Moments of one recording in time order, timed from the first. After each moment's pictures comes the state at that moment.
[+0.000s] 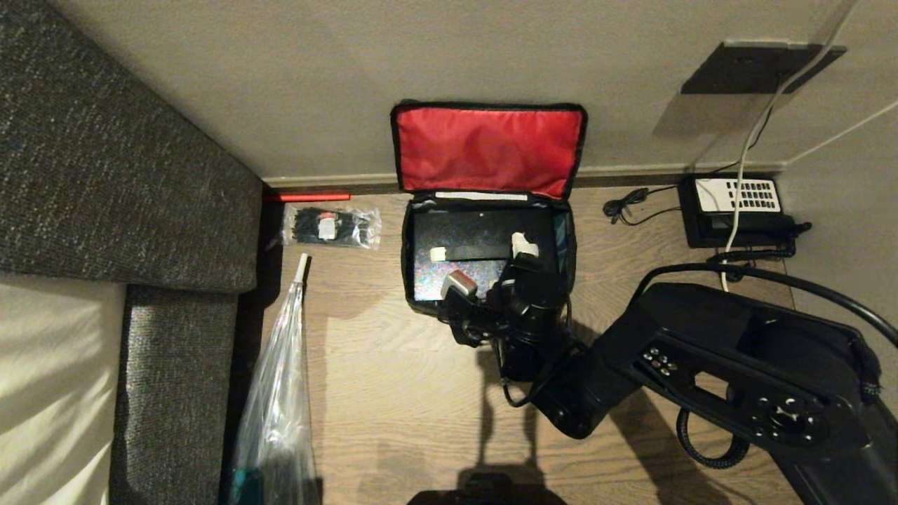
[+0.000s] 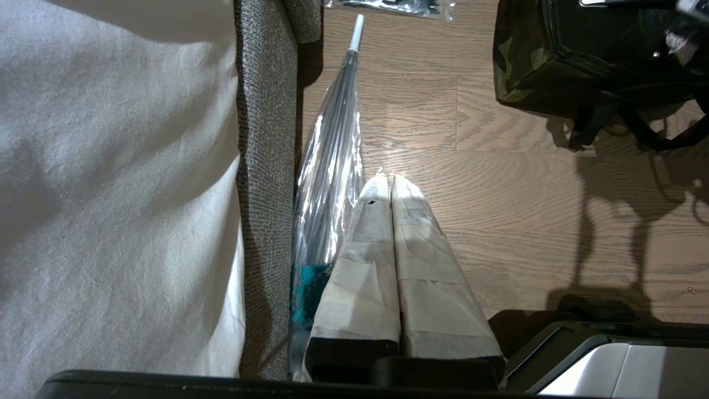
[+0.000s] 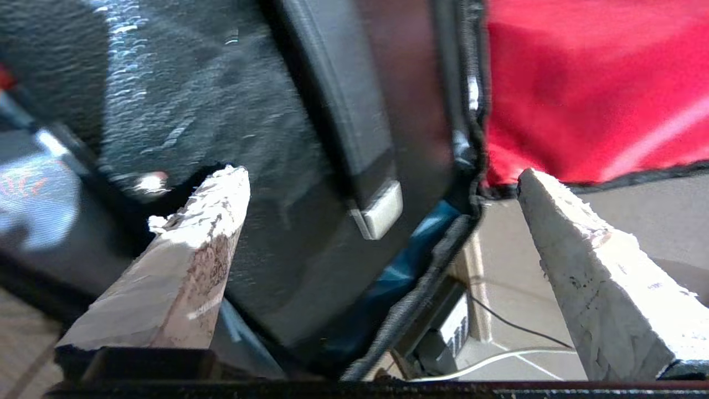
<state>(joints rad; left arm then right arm) 0.00 0.00 0.00 0.01 0.01 0.00 0.71 2.46 -1.27 -1.37 -0.71 -1.38</state>
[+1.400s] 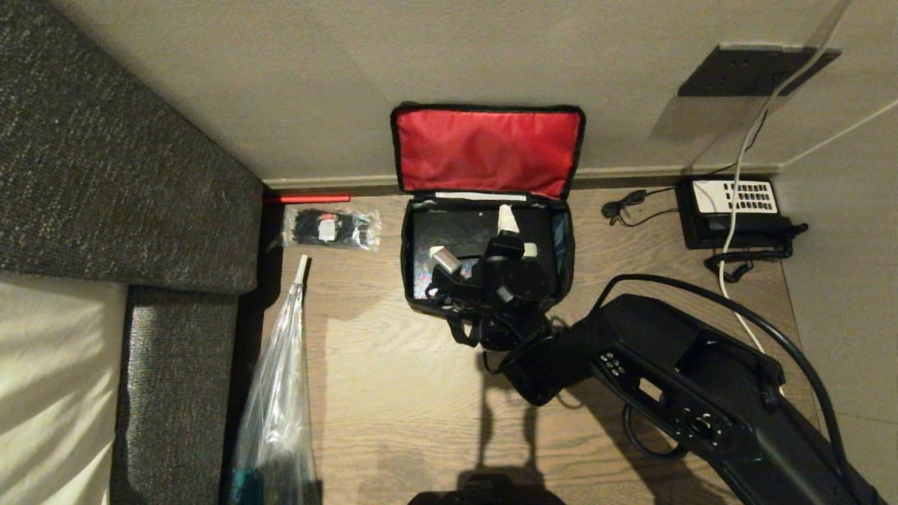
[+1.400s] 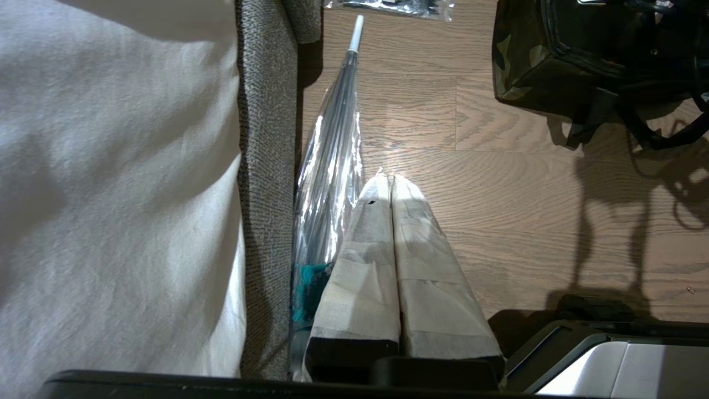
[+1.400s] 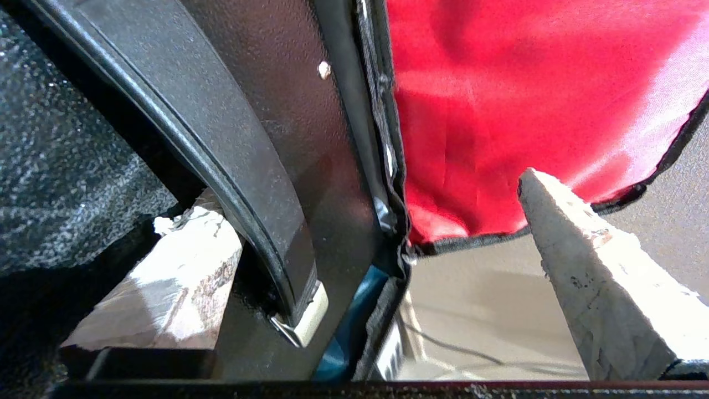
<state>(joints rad) 0.00 0.00 0.00 0.01 0.01 0.00 0.64 2.69 -1.68 -1.38 -0.72 -1.59</state>
